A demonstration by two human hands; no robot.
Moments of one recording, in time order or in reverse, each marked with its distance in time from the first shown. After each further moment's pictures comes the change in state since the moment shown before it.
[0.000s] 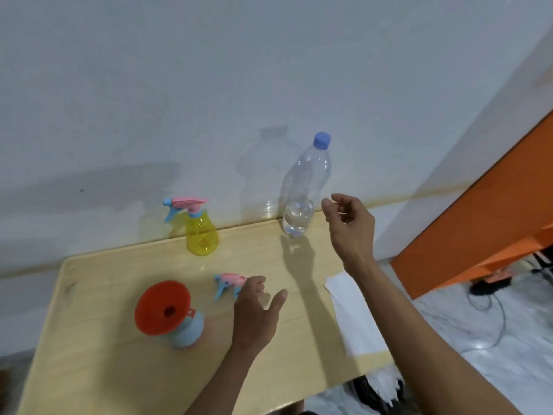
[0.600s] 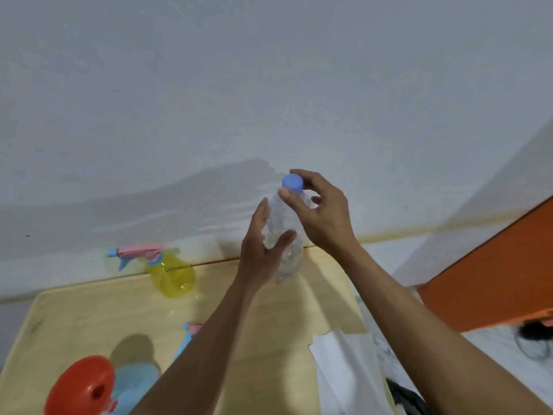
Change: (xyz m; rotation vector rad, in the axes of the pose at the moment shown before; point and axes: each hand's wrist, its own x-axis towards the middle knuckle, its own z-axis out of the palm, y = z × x) left_hand 0.184 0.135 0.077 -0.111 -0.017 0.288; right_hand 0.163 -0.017 0.020 -0.054 -0.395 -0.246
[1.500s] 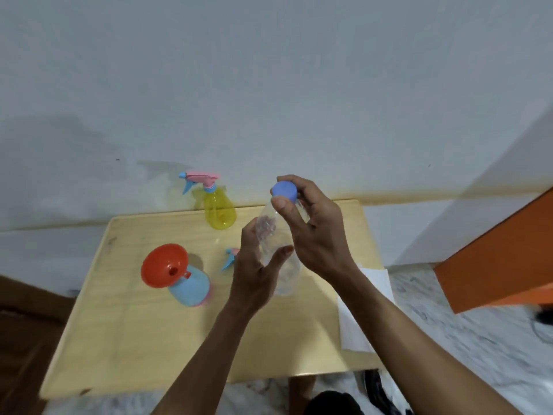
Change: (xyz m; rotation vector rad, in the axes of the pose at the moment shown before) left_hand -0.200 0.000 -0.067 0.007 0.178 0.040; right_hand -0.183 -0.070 0.046 0.154 -0.113 -0.145
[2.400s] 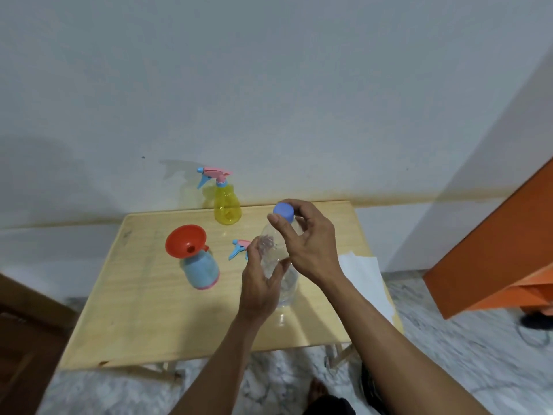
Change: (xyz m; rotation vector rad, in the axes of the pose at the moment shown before) left_hand -0.086 -0.012 -0.013 -0.074 0.039 -0.038; right_hand -0.084 -0.020 0.022 0.028 0.100 0.084
